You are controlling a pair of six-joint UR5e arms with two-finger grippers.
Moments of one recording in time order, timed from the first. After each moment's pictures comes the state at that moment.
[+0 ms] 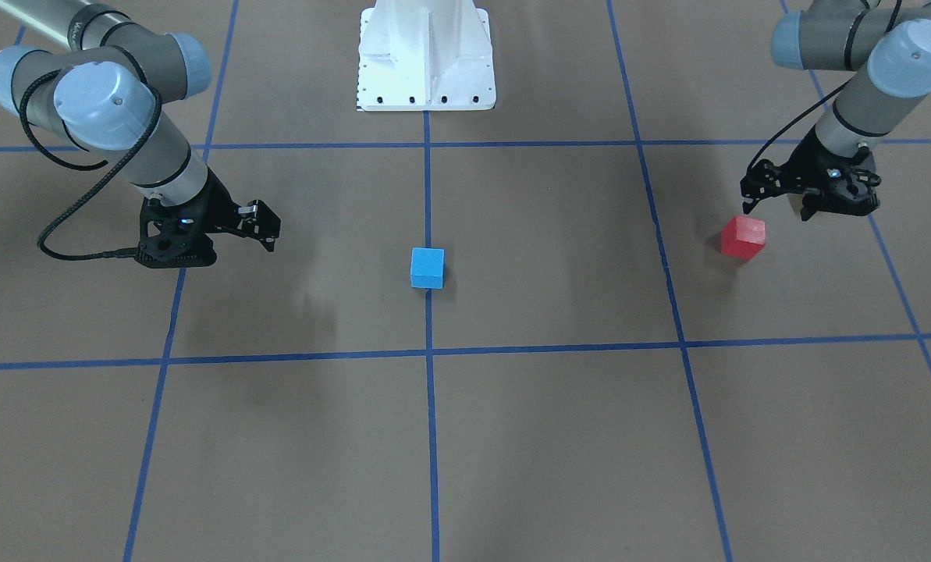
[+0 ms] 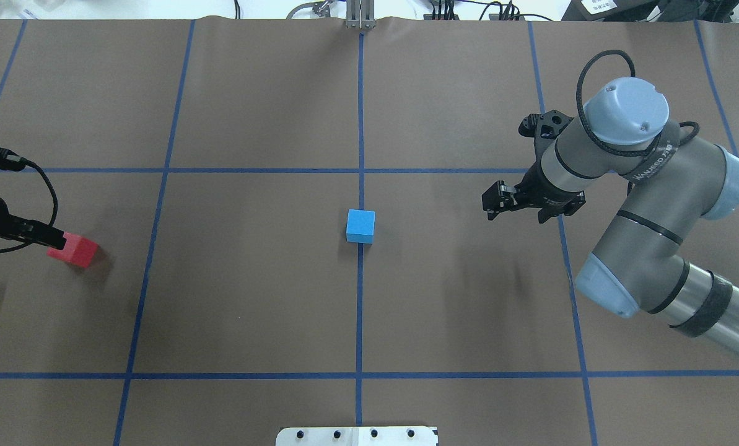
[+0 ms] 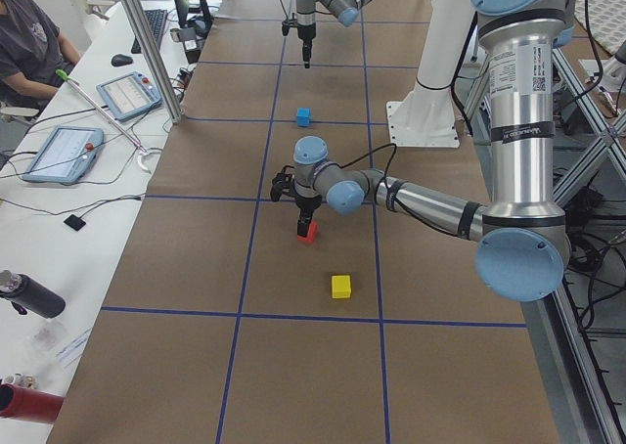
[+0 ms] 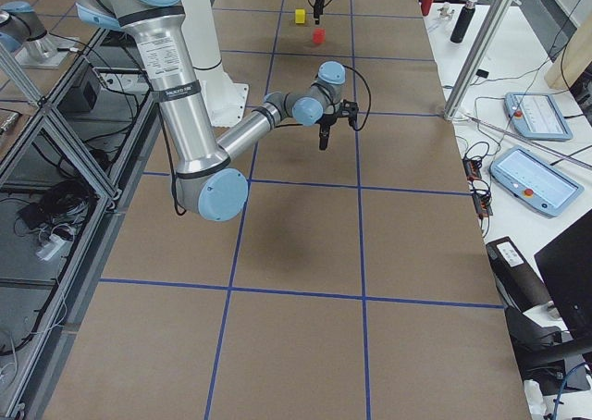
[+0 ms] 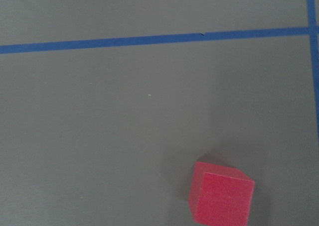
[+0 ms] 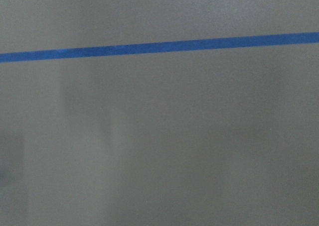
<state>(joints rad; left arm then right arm) -0.89 -1.48 -1.88 -1.96 -2.10 -0.67 0.75 -1.24 1.80 -1.43 2.12 1.05</state>
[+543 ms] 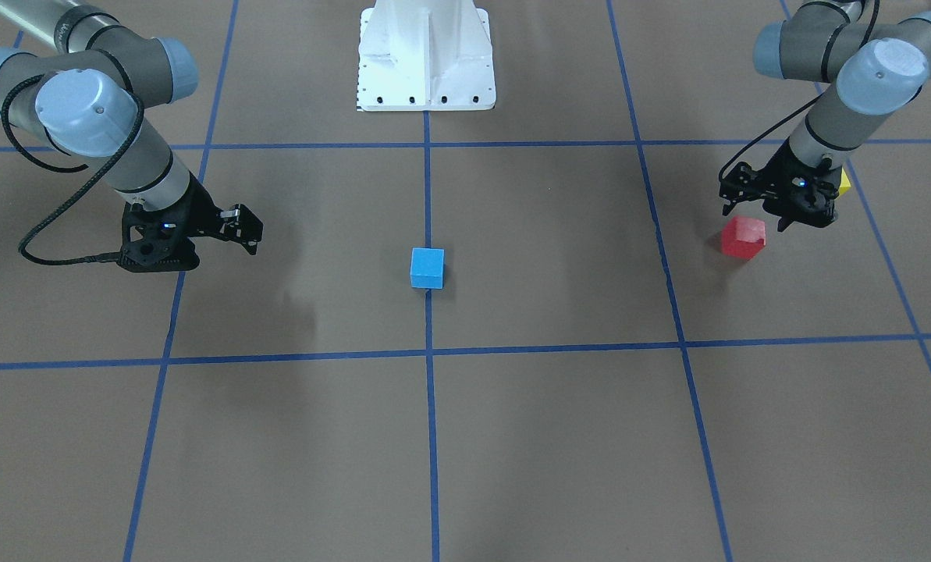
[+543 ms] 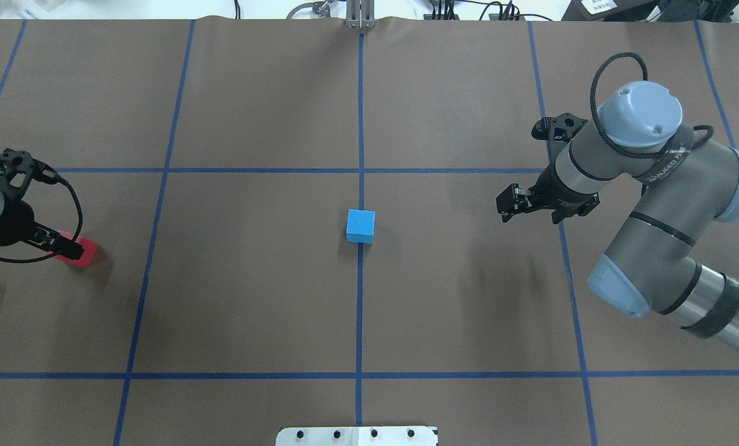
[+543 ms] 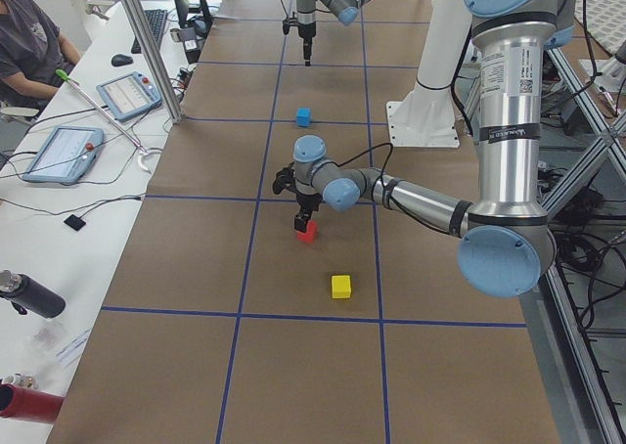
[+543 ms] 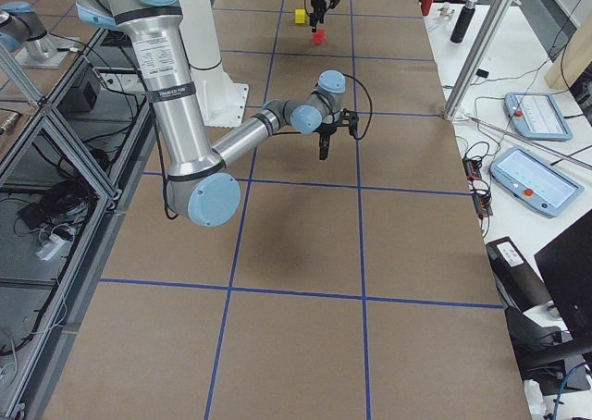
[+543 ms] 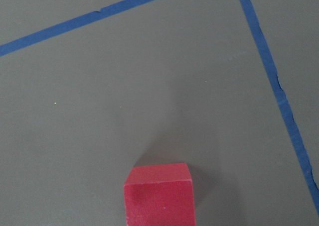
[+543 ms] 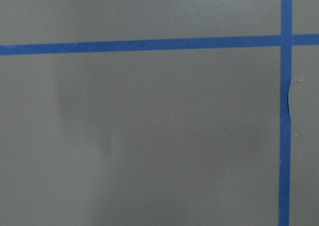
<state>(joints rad) -0.86 -1.52 -1.84 -1.95 -2.10 -0.49 0.76 -1.26 1.79 -1.43 2.12 1.02</state>
